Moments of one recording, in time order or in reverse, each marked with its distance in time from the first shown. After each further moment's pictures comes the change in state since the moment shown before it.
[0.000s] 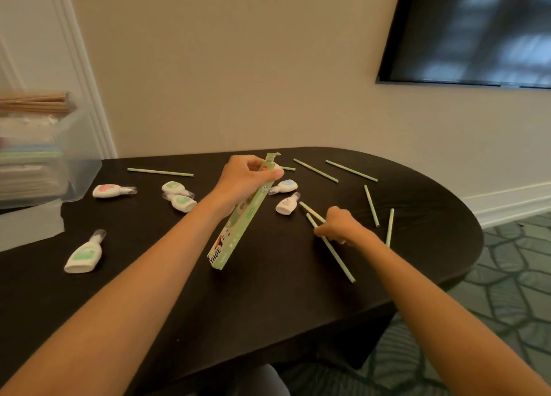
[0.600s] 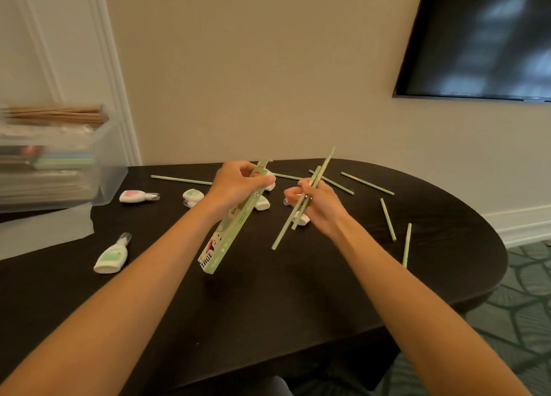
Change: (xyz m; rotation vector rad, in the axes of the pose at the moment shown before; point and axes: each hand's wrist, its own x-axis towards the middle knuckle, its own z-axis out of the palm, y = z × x) left_hand -0.006 -0.005 -0.037 0.073 0.084 -0.004; right_hand -0.018 -0.073 -0.002 1.390 -0.117 -0.319
